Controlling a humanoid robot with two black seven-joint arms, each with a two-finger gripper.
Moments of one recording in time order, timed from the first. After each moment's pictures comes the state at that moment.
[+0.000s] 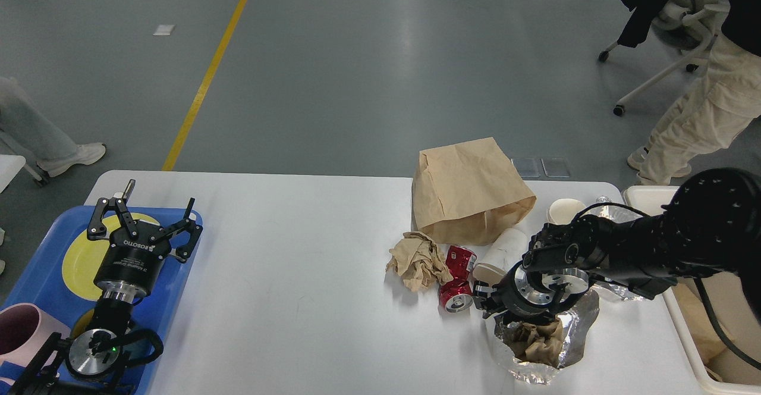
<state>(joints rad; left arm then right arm) -0.23 0.12 -1.59 -0.76 0.17 -0.69 -0.04 1.32 -0.08 -1.02 1.00 0.06 0.24 -0.19</state>
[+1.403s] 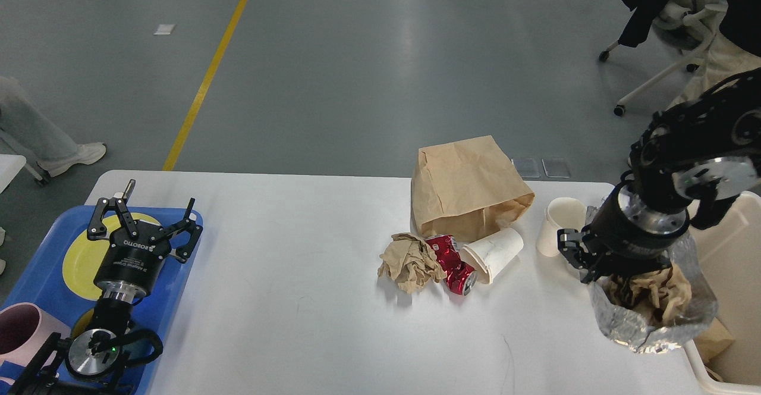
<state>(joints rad) -0.23 0.12 -1.59 -0.76 0.17 -0.69 -0.03 2.16 -0.30 -1.33 1.67 0.11 0.48 -0.22</state>
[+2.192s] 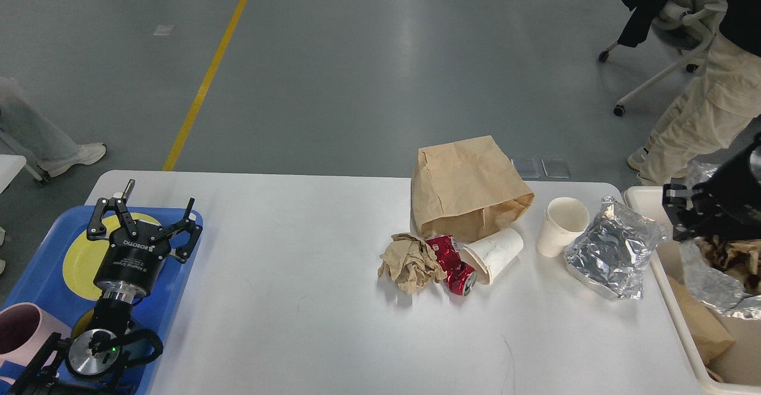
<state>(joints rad) -0.23 0.12 -1.59 -0.76 0.17 -0.69 -0.04 2.08 -0.51 -1.72 1.41 -0.06 0.46 0.11</state>
